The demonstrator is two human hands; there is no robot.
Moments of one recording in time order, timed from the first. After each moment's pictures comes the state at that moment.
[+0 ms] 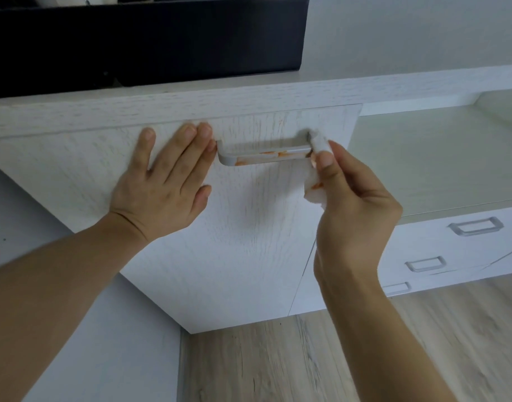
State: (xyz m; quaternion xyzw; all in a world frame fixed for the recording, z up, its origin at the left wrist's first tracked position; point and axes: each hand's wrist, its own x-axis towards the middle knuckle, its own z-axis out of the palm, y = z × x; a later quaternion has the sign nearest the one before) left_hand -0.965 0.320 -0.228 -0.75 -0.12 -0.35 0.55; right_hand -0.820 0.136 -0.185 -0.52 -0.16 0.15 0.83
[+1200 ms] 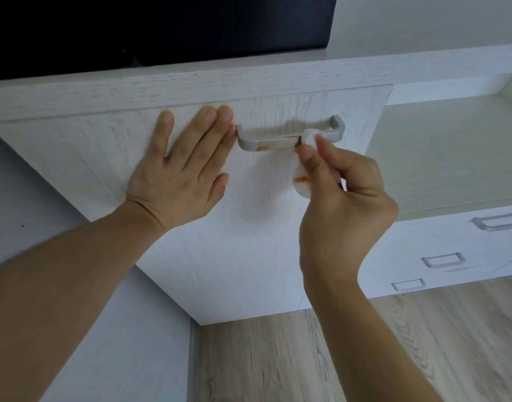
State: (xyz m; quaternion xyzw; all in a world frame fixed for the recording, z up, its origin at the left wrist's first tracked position) left_hand -0.964 0.318 -0.229 -0.76 -0.12 -0.35 0.53; right_hand -0.852 0.150 -0.196 -0.53 -0.21 0.02 0.82
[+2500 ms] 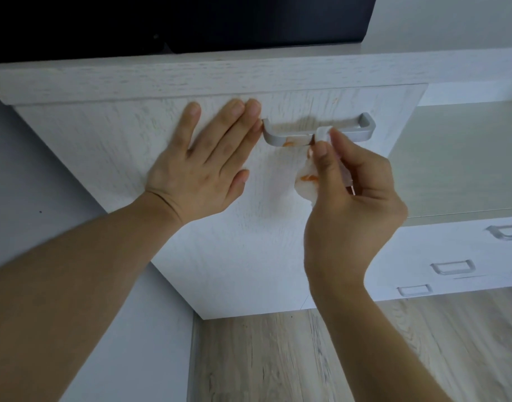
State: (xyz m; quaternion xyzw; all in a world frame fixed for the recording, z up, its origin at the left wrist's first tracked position) left_hand -0.963 0.319 -0.231 -0.77 -0.13 -0.35 0.53; right_hand -0.862 0.157 -0.197 -0.55 -0.24 0.00 0.80
